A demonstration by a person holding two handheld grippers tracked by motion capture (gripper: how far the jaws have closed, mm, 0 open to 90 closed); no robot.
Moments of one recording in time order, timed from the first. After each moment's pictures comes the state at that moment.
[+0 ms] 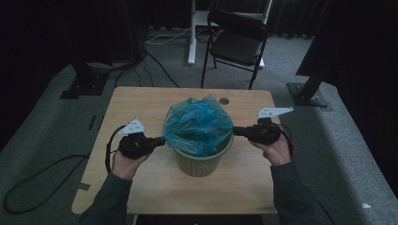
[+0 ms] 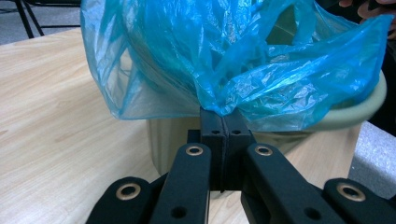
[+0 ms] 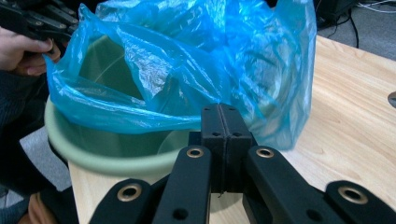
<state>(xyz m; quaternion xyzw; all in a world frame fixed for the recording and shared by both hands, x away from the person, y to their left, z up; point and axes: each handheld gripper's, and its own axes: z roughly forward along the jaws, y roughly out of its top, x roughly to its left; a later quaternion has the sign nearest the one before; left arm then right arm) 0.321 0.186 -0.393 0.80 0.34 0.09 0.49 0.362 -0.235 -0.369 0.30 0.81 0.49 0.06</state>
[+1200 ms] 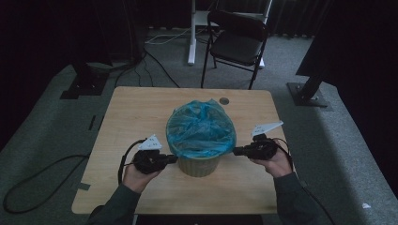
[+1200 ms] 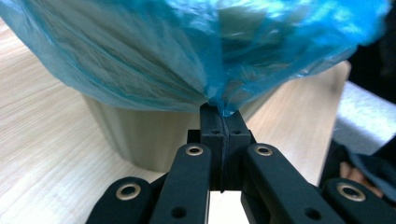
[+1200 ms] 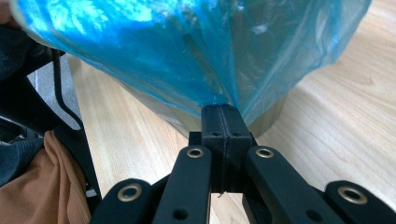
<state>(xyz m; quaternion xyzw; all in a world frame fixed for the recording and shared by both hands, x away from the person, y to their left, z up) 0.307 0.153 -0.430 0.84 0.31 0.06 0.44 0.350 -0.237 -0.418 0.29 0.86 0.43 -0.01</state>
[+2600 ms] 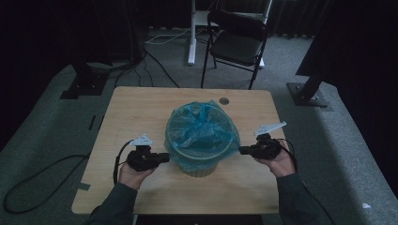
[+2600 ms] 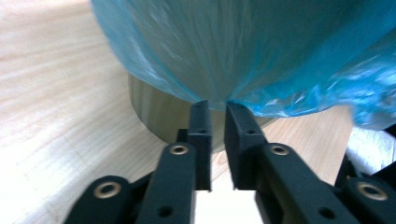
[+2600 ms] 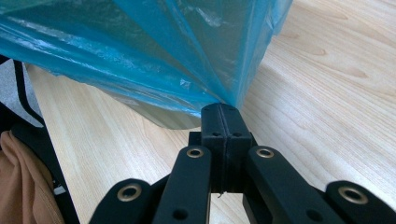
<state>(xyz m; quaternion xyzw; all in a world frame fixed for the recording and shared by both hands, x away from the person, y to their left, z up) 0.319 0.185 -0.448 0.81 0.38 0.03 0.46 0.353 -0.252 -0.426 0.33 0.86 0.39 0.03</state>
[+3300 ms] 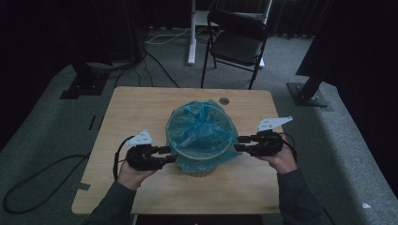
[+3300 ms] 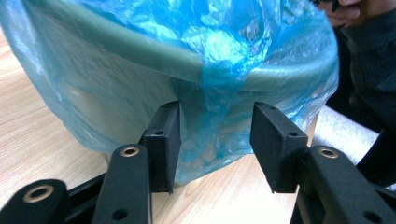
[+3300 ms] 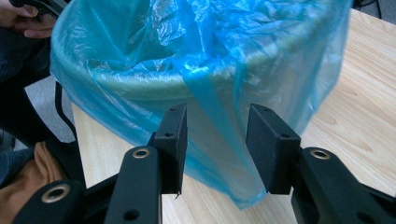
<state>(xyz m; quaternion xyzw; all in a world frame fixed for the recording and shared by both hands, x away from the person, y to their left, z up) 0.306 0.165 -0.414 0.81 0.30 0.04 0.49 0.349 -0.242 -0.389 0.26 0.85 0.46 0.04</state>
